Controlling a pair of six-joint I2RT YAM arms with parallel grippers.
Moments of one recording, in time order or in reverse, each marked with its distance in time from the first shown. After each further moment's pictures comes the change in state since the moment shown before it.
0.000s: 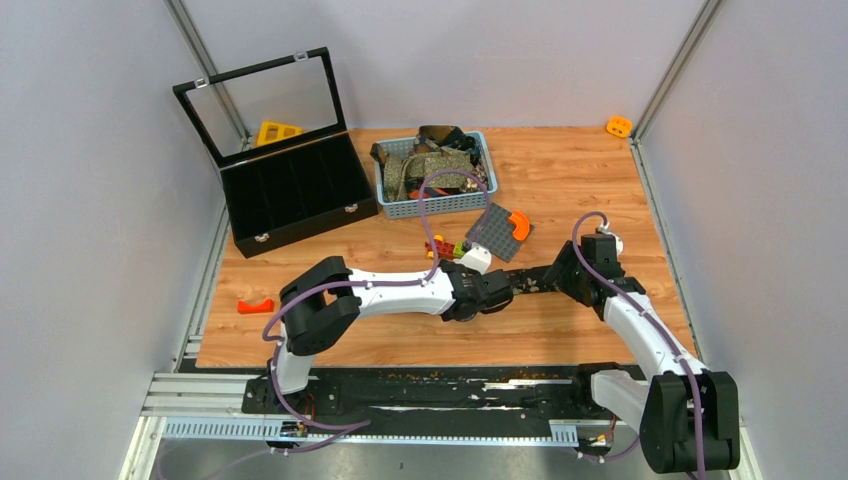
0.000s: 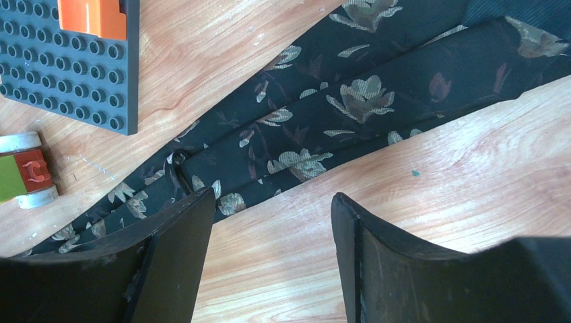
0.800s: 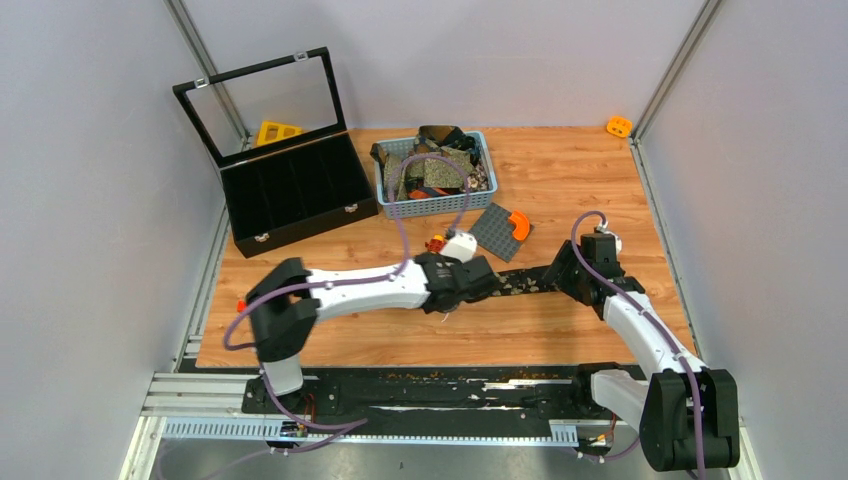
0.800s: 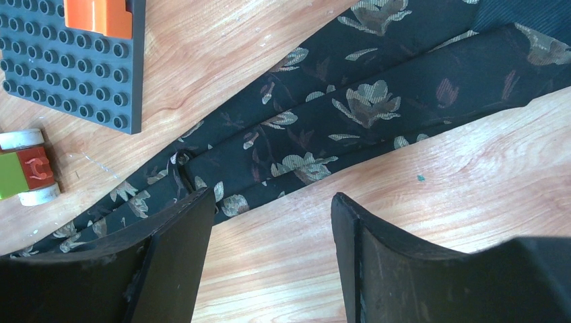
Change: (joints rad) left arm 0.026 -0.106 -0.033 -0.040 -0.008 0.005; right arm 0.000 0.009 -0.001 0.015 -0.011 -0.009
